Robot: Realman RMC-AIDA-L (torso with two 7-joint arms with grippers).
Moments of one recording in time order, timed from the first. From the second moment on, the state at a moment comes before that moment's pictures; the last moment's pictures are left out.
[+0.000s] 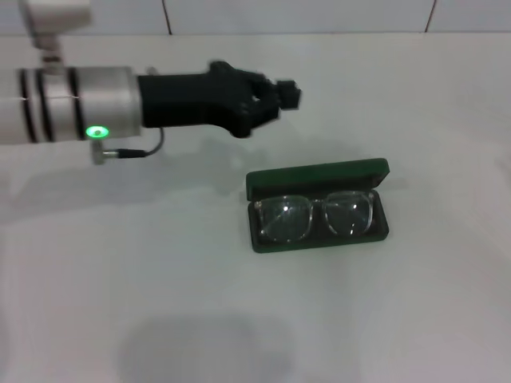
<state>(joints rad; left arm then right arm) -0.73 -2.09 0.86 0.59 1.82 1.46 -1.46 0.14 2.01 -0.50 -1.10 -1.53 -1.67 1.57</state>
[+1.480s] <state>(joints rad) -0.80 -2.10 1.18 0.41 1.71 1.17 -1.46 0.20 2.00 -0.34 -0.77 -1.58 -1.72 1.40</state>
